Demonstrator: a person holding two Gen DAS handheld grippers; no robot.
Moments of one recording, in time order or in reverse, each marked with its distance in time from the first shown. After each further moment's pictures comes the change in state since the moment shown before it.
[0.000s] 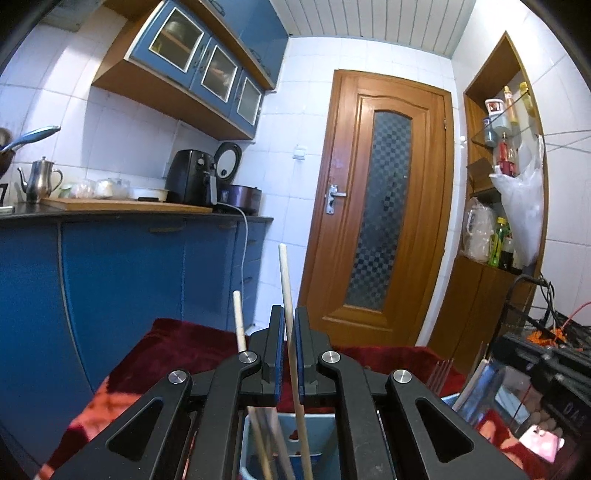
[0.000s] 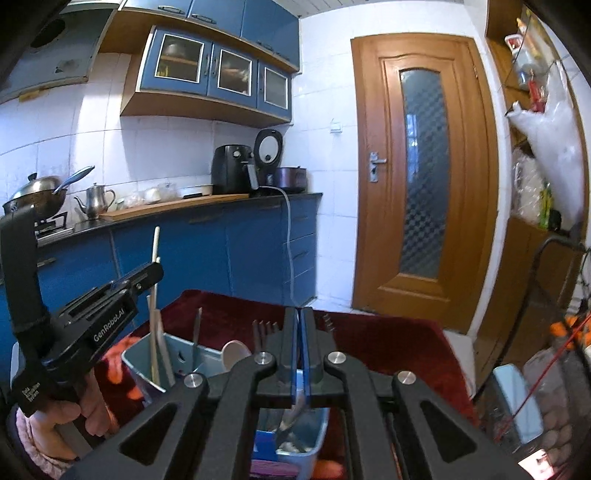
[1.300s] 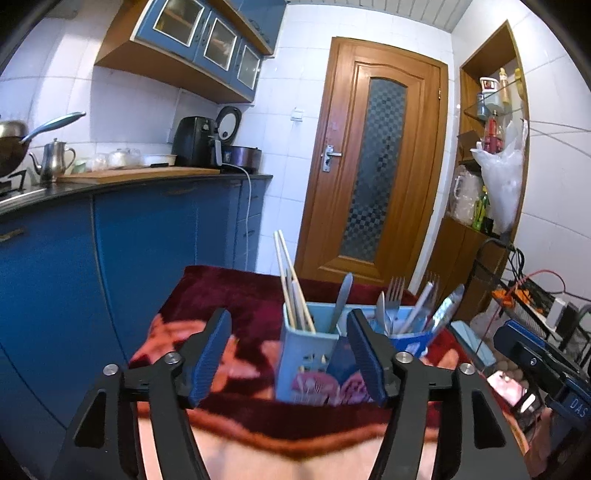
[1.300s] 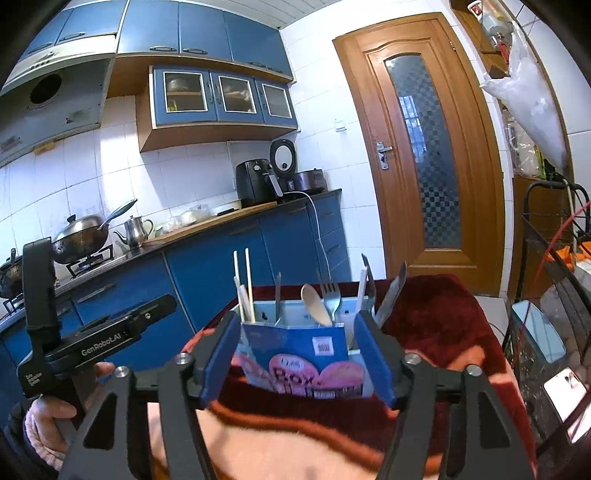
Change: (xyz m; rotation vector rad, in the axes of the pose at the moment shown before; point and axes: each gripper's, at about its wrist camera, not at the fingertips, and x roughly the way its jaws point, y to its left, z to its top) left arm -0.126 0.020 0.001 0.014 0.197 -0.013; right arm -0.107 0.022 -0.038 0.171 -0.018 0.114
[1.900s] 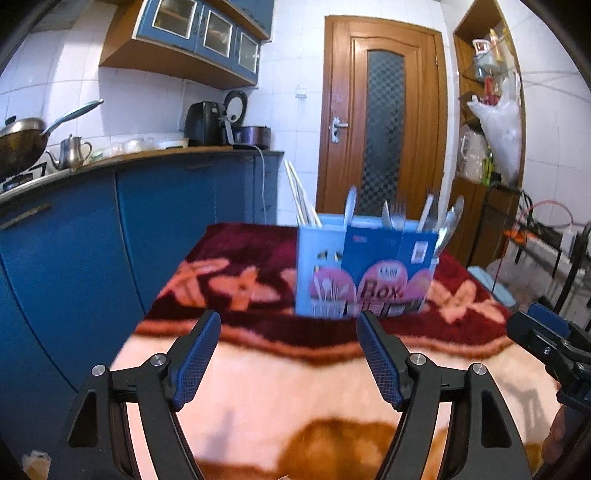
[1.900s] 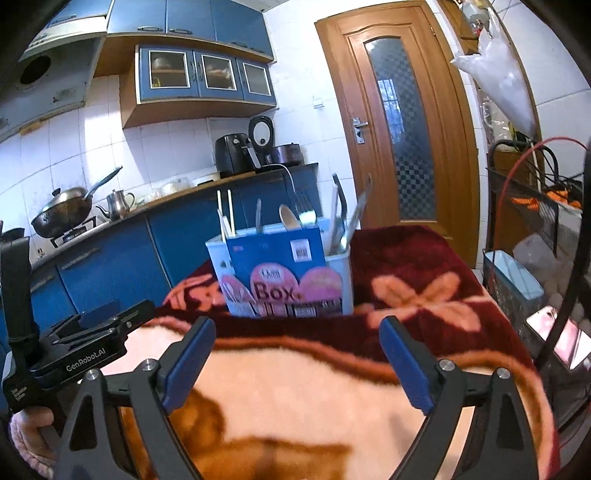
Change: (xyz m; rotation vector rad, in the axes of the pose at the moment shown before) left arm -0.029 -0.005 -0.089 0.080 0.075 0.085; right arm -0.028 -0.001 -0.083 0.020 0.068 -0.095
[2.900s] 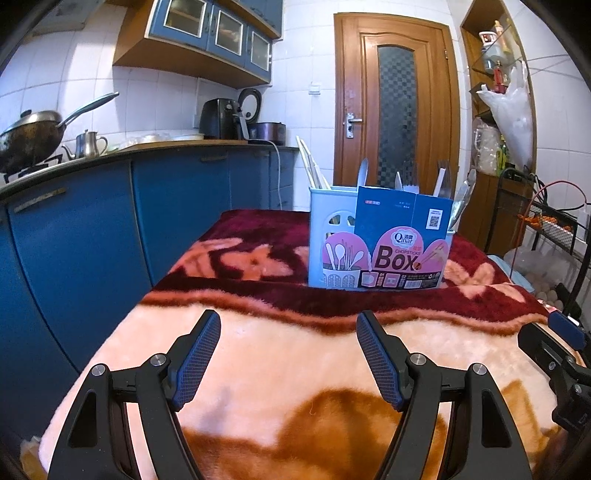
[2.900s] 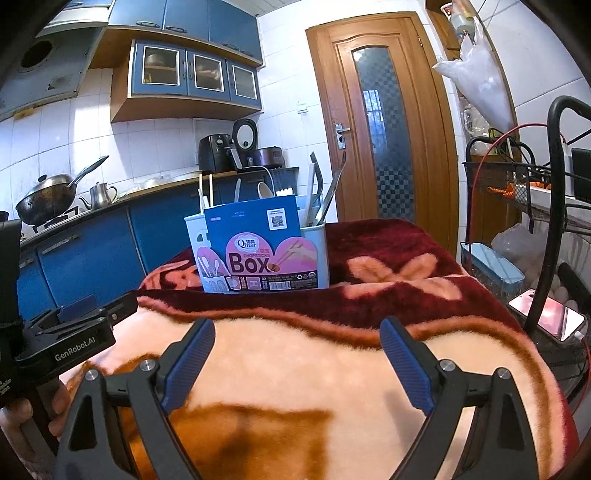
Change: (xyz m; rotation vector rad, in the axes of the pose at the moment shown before) left arm 0.007 -0.004 -0.032 -0.009 -0.008 0.073; right arm -0.003 -0.005 -0.036 -0.030 -0.038 -0.095
